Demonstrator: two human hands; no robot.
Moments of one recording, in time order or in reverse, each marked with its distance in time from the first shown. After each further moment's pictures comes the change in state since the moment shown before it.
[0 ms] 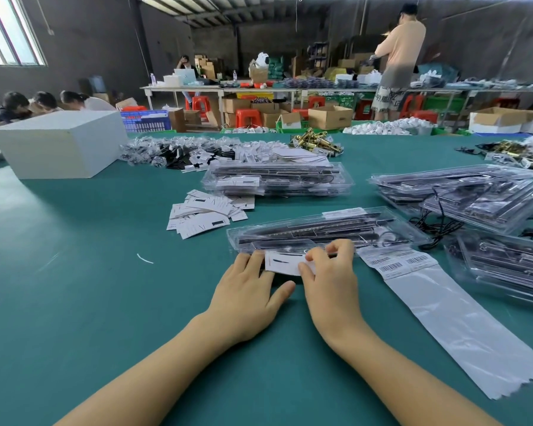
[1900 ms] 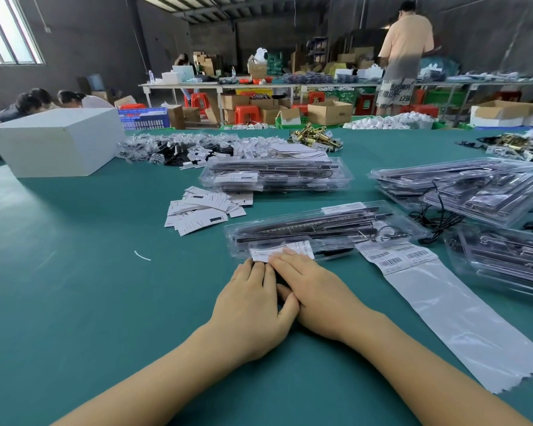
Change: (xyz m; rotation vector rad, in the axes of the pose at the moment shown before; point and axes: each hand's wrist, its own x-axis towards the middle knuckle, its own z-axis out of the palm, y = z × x) left_hand -0.019 0.027 -0.019 0.055 -0.068 -0.037; right_hand 0.003 0.018 0.001 -0.063 -0.476 -0.549
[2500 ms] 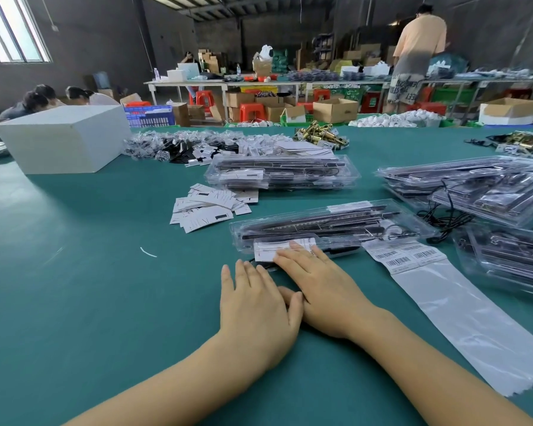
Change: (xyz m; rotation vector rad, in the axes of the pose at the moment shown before) left_hand -0.009 0.017 -0.008 0.234 -0.246 -0.242; right_hand 0.003 0.007 0.004 -0.081 -0.051 0.034
